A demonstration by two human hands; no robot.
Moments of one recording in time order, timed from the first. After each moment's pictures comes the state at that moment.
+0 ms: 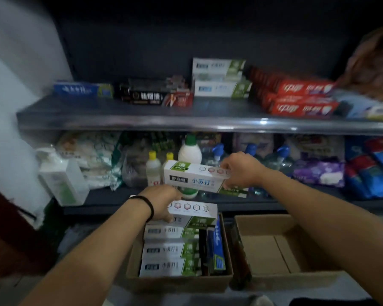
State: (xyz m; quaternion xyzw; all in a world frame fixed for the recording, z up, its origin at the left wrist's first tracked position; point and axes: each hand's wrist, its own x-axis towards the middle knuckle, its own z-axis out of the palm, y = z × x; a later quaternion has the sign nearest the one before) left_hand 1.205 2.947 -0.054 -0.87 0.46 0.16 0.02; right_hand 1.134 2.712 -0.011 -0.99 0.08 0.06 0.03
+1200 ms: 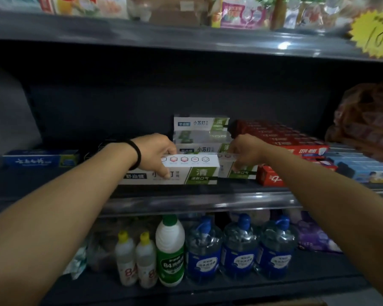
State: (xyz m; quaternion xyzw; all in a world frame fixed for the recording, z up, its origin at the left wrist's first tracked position) left_hand 1.358 2.810 0.182 -0.88 0.47 0.04 -0.03; right_hand 1.268 2.549 0.156 -0.99 0.13 -0.02 0.04
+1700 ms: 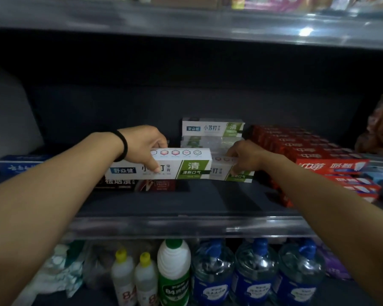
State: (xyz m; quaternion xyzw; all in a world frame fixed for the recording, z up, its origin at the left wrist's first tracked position) left_hand 1.426 2.806 0.197 -0.91 0.42 0.03 -0.03; right_hand 1.351 2.519 0.136 -0.99 0.10 -0.03 0.05
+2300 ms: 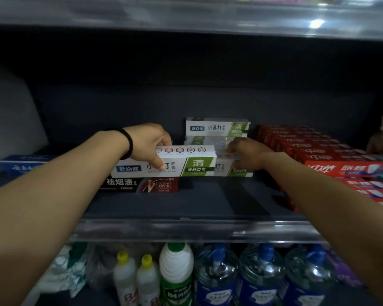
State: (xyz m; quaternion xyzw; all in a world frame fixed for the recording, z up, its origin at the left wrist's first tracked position) left_hand 1.437 2.794 0.197 -0.91 0.41 0.03 -0.03; right_hand 1.373 2.512 0.135 -1.00 0.06 -0.05 -0.02
